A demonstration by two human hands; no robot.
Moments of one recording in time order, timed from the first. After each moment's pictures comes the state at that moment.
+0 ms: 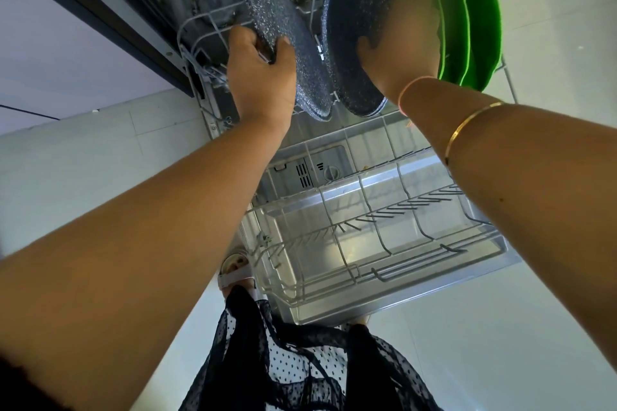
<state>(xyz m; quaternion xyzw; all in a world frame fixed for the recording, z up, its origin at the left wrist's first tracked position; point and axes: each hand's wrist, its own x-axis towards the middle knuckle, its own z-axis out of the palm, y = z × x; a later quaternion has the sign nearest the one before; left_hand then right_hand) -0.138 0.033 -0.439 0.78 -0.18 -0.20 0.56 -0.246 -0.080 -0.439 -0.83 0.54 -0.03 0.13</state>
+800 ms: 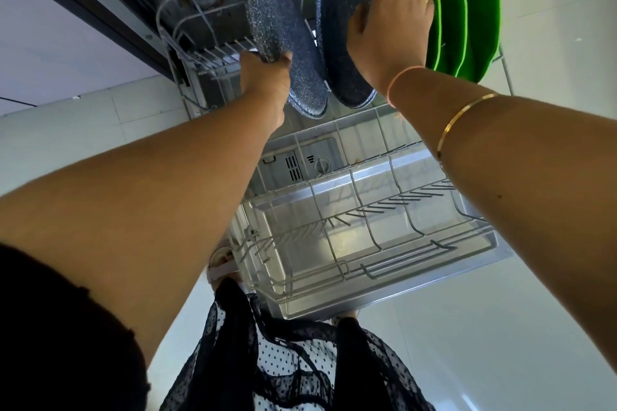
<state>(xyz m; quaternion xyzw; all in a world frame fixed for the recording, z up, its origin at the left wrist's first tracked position) -0.144 0.010 -0.473 0.76 0.04 -0.42 0.48 -0.242 -0.082 -0.446 -0.85 0.51 -0.07 0.08</state>
